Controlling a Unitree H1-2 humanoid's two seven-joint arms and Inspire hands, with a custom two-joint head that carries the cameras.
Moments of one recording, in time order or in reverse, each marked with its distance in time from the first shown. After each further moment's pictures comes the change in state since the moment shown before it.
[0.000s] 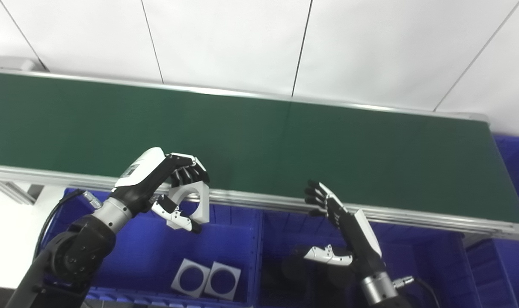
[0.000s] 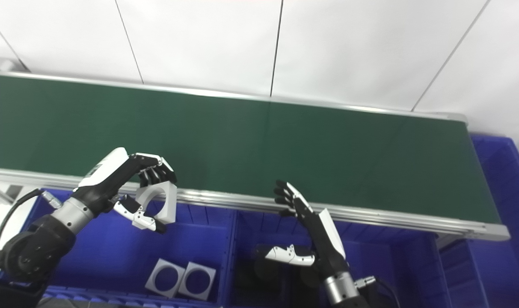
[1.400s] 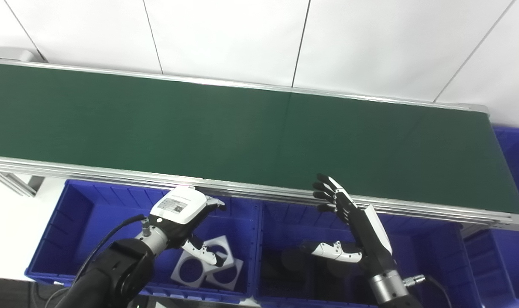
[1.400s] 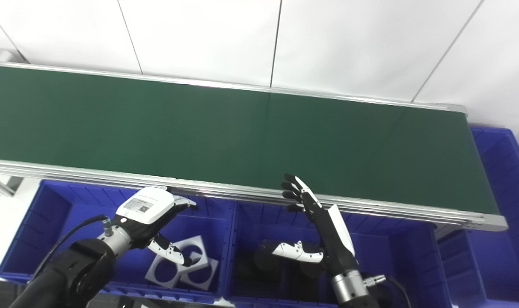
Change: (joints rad) left arm 0.041 -0.051 -0.185 0.017 0.540 0.110 -0.103; right arm 0.034 -0.019 -0.013 -0.067 0.000 0.063 0.008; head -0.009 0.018
